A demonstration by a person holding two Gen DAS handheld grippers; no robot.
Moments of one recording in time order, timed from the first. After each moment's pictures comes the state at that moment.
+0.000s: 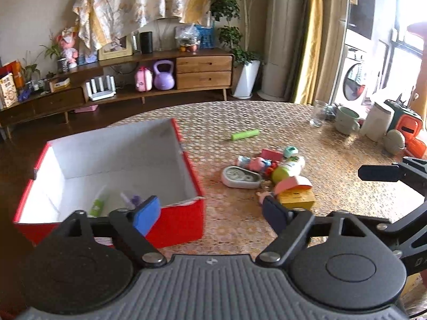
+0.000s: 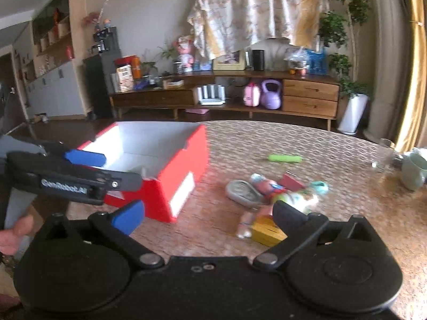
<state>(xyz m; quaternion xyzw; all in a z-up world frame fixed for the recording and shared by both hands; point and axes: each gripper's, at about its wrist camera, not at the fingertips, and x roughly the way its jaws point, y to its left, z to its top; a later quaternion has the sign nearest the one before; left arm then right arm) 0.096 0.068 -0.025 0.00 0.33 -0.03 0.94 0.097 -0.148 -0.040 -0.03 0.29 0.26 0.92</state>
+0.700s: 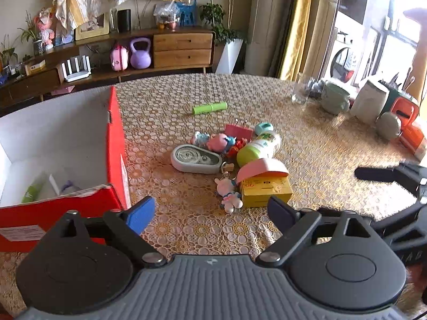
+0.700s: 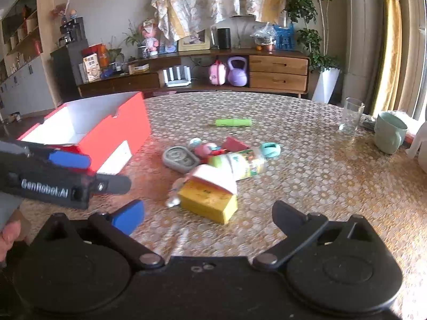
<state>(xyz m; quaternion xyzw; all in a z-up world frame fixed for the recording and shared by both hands) 0.151 0.007 -0.090 -0.01 0.37 -0.06 0.93 0.143 -0.212 -0.101 -0.03 0.33 0.21 0.92</state>
